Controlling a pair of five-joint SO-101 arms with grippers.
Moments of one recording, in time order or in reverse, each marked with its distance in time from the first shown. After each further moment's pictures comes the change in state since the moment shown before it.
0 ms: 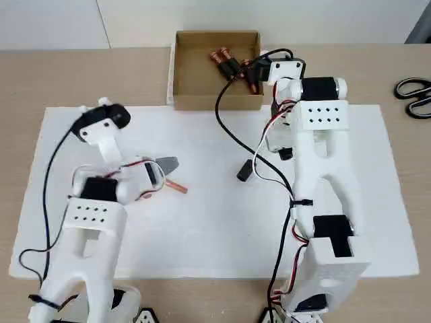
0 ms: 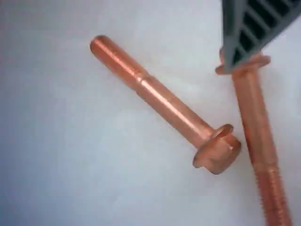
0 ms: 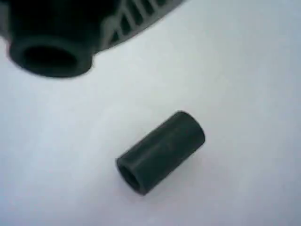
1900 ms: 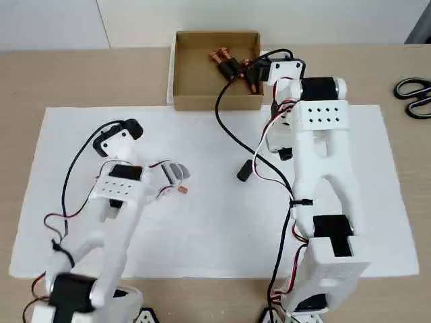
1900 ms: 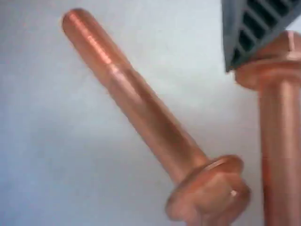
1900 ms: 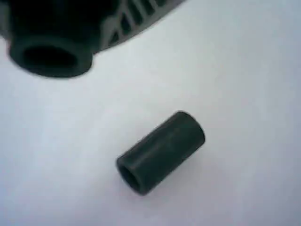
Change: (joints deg) left arm 3.4 21.3 -4.8 -2.9 13.8; right arm 0.0 0.0 0.0 0.0 0.0
